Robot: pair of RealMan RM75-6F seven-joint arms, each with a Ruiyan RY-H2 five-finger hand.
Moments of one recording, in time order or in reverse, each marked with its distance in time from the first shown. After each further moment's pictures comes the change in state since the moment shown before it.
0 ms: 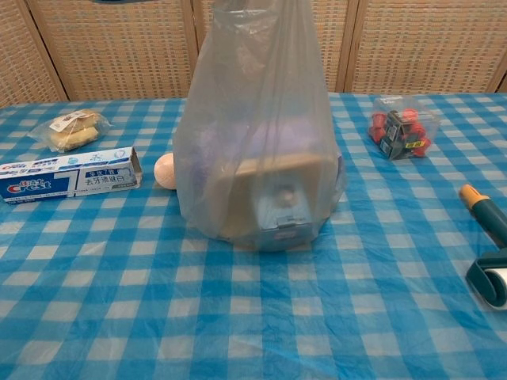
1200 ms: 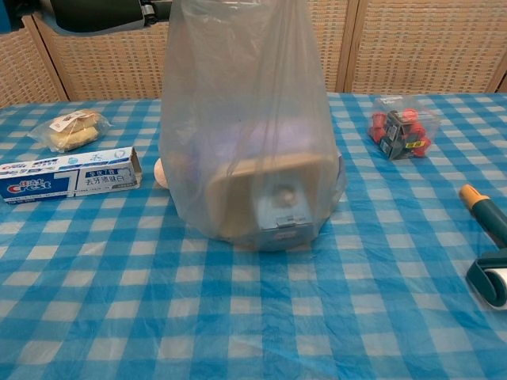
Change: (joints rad) left arm 0.059 -0.043 0.059 0.062 0.050 0.082 -0.195; right arm 0.004 0.003 -0.008 -0.003 -0.006 -0.003 0.007
